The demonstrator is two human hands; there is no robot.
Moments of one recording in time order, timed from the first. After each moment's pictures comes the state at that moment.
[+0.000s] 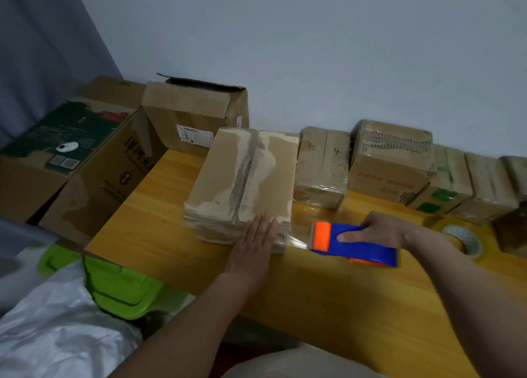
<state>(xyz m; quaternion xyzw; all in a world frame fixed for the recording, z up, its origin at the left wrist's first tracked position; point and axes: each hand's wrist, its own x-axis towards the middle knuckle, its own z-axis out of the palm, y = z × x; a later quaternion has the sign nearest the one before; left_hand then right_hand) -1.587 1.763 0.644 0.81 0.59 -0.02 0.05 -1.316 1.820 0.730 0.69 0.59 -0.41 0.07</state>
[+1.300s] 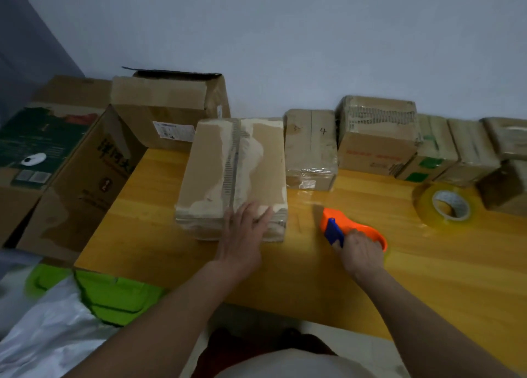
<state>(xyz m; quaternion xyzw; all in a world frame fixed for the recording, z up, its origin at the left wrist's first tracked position) -1.609 1.781 0.654 0.83 0.56 -0.01 0.06 -1.366 1.756 0.630 0.81 0.57 -0.10 0.09</state>
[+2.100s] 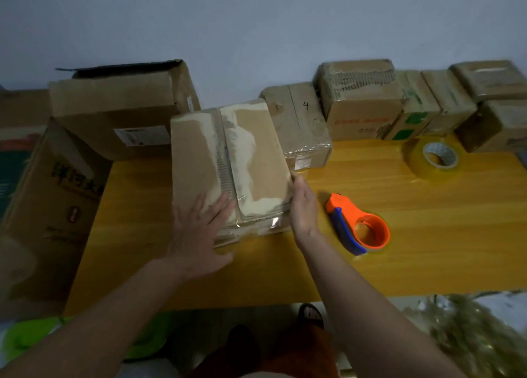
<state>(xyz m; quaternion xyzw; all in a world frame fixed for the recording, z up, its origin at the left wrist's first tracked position) -1.728 1.844 0.660 0.88 0.45 -0.11 0.07 -1.512 1.816 0.647 0.69 0.27 -0.38 -0.55</state>
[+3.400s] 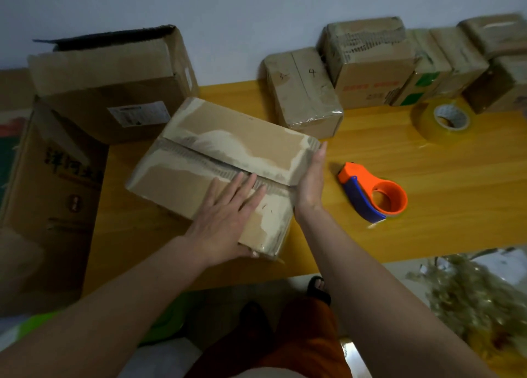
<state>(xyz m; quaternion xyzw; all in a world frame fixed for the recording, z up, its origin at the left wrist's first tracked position) -1.732 1.838 0.653 0.94 0.31 -0.13 0.03 -1.552 1.830 0.633 0.58 0.08 -0.43 -0.69</state>
